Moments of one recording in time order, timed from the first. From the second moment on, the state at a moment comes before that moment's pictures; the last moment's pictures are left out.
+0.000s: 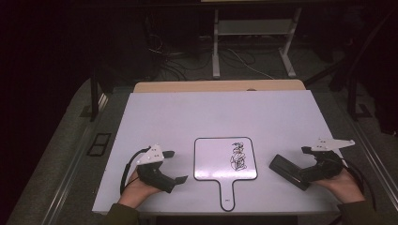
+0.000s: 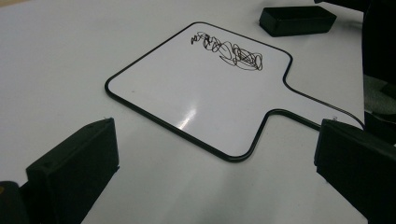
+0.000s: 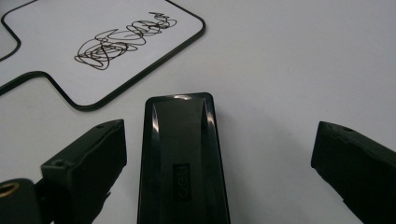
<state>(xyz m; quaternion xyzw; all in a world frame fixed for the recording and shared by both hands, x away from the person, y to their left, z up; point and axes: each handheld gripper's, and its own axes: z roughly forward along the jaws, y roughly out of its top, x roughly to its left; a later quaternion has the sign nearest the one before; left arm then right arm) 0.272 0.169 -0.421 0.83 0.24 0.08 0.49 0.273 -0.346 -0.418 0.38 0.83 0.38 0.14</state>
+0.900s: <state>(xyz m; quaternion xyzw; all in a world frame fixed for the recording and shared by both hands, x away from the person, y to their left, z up) 0.272 0.169 -0.421 0.83 0.24 0.08 0.49 0.268 -0.337 -0.428 0.36 0.87 0.32 0.12</state>
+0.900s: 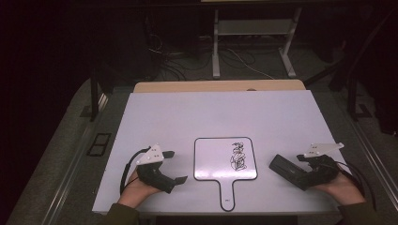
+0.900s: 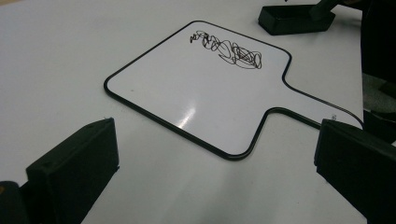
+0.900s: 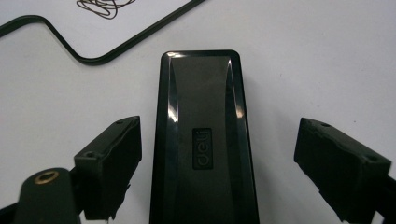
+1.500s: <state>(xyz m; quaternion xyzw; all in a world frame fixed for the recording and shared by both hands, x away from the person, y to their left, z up) 0.272 0.169 -0.422 0.83 0.24 0.08 0.49 0.269 -0.331 -0.433 0.36 0.88 0.29 0.10</state>
